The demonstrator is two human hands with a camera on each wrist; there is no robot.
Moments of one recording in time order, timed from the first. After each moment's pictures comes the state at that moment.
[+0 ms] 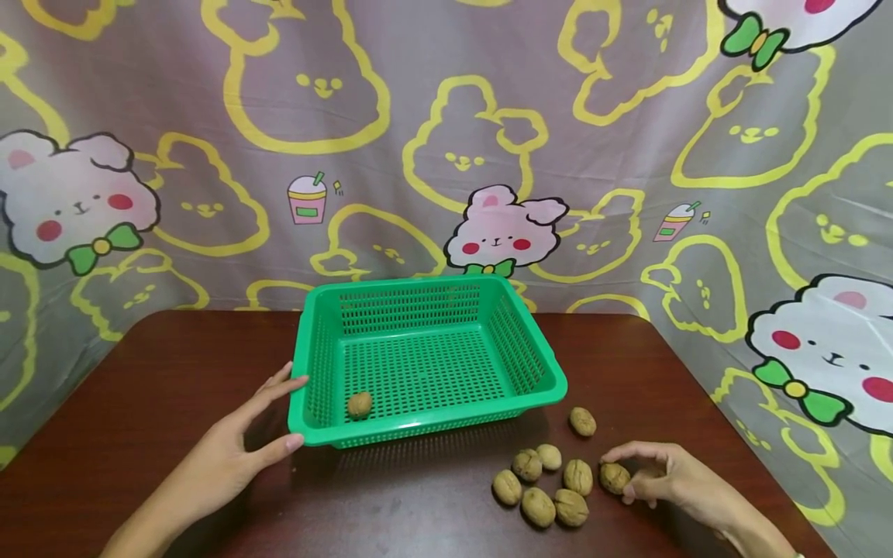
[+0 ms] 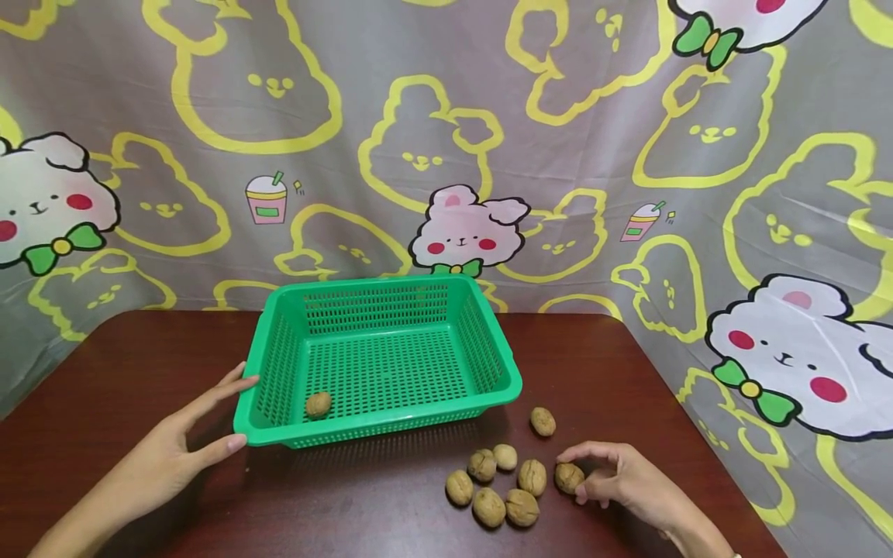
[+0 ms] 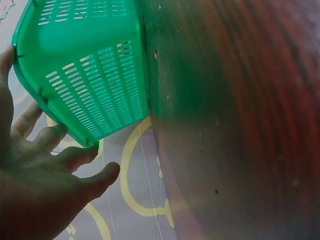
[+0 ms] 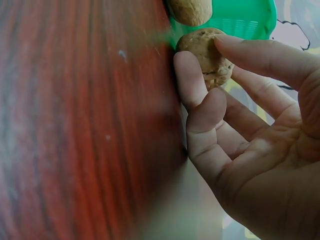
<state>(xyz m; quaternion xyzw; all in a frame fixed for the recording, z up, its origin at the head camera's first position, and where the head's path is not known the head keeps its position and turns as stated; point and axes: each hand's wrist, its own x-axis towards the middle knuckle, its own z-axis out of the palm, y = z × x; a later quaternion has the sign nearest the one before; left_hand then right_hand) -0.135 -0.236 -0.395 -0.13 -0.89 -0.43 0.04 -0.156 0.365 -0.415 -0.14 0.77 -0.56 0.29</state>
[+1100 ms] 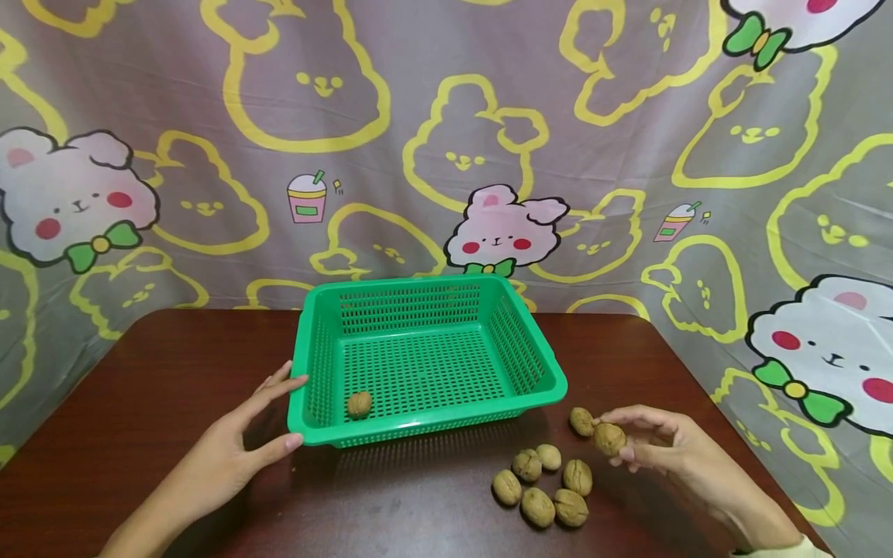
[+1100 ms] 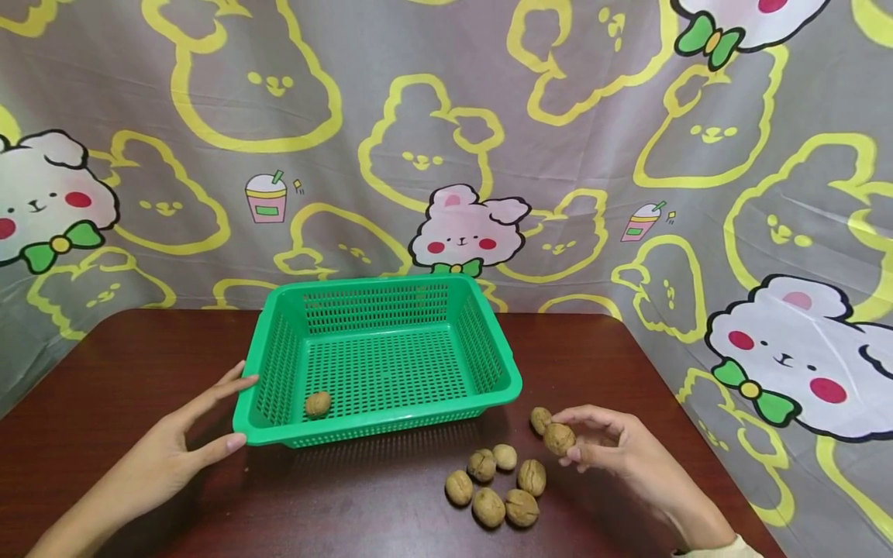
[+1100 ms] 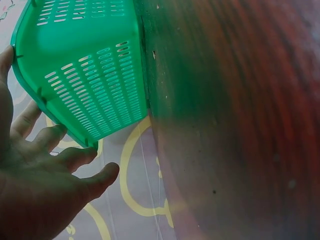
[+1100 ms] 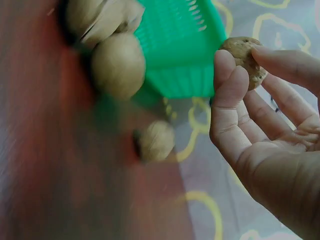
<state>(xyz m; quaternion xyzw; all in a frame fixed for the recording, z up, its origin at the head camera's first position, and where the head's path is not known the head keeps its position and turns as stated) -0.137 -0.236 -0.397 -0.13 -0.89 -0.44 0.04 -0.153 0.338 -0.374 -0.16 0.76 -0.60 0.18</state>
